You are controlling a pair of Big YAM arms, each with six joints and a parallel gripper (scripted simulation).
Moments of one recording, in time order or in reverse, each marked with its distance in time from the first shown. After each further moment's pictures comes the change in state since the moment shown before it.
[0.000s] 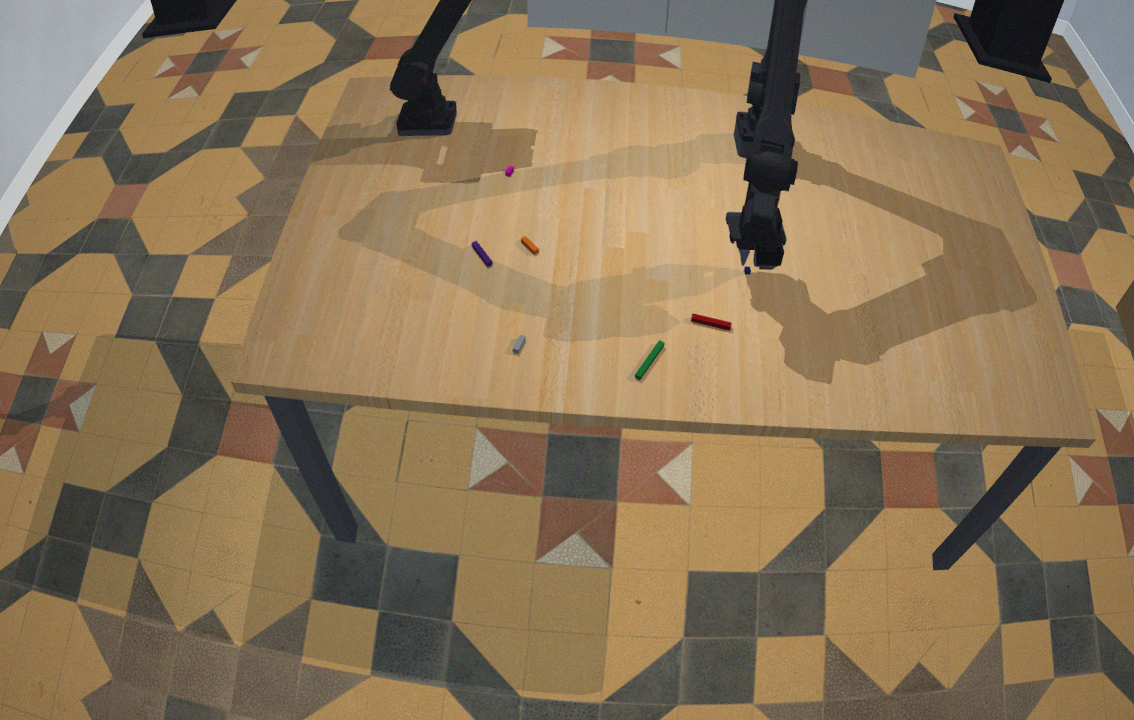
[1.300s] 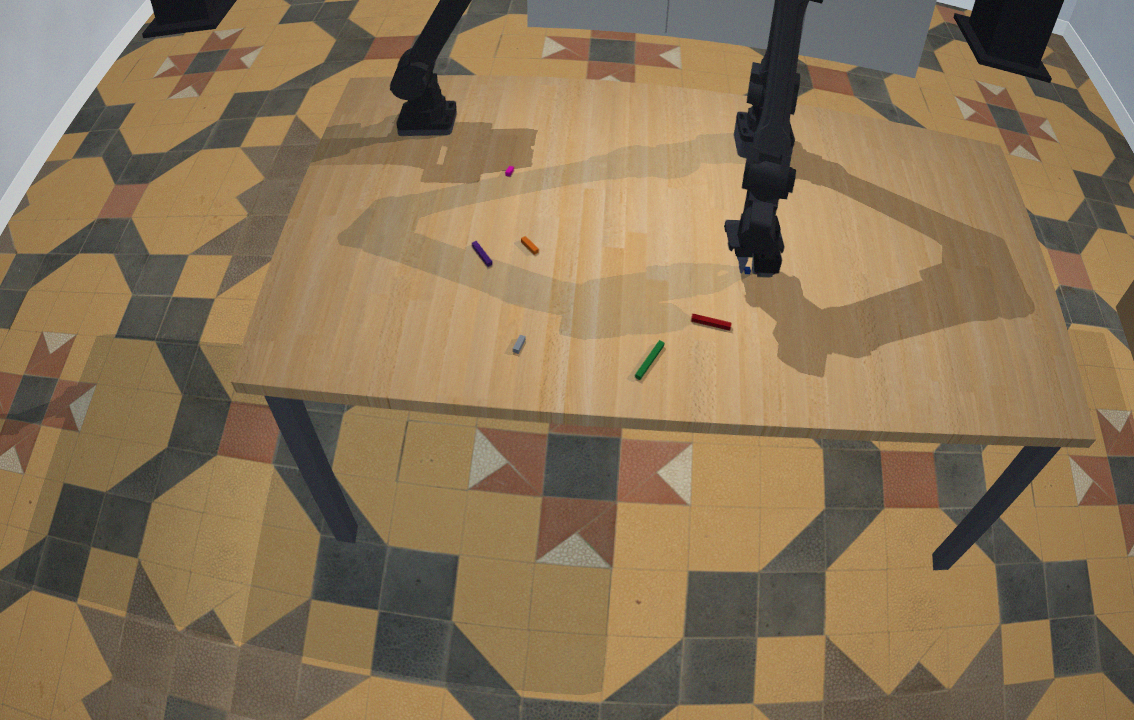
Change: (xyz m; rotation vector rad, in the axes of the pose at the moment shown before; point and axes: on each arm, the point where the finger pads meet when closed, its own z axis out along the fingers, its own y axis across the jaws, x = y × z) left arm -0.001 0.000 0.019 0.001 -0.003 0.000; right arm 0.000 0.000 0.000 0.000 0.000 0.000
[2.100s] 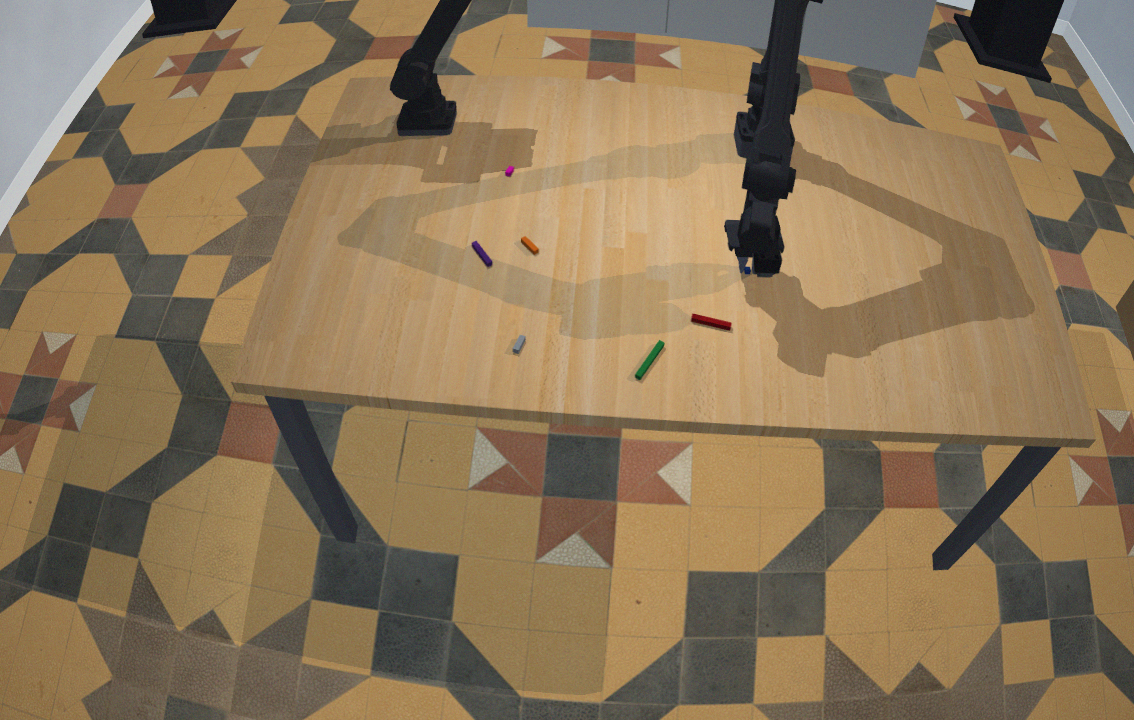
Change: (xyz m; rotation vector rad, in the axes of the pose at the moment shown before) left arm 0.000 0.000 0.000 0.000 0.000 0.000; right arm 0.000 0.000 0.000 0.000 0.000 0.000
